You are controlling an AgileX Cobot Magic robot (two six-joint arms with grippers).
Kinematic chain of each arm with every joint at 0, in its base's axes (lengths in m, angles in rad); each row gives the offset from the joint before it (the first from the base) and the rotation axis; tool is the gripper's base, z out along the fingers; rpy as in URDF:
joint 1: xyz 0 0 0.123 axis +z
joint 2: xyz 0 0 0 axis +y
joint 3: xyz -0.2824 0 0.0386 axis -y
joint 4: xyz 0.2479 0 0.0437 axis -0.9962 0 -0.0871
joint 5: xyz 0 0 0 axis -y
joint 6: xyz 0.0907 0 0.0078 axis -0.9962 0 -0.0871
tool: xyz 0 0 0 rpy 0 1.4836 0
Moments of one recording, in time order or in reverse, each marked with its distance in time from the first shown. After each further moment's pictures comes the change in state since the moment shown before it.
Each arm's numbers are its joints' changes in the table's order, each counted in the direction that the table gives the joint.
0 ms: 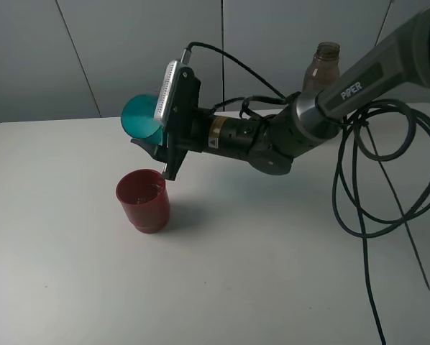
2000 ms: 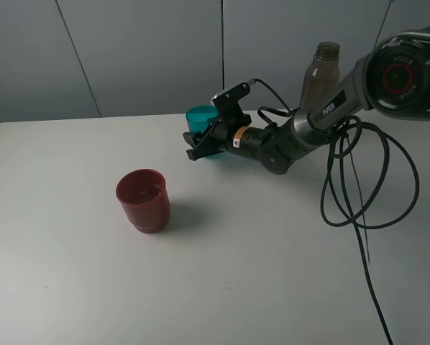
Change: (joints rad) left arm 0.000 0.000 0.000 0.000 0.000 0.007; right arm -0.145 0.241 0.199 -0.203 -0.193 -0.500
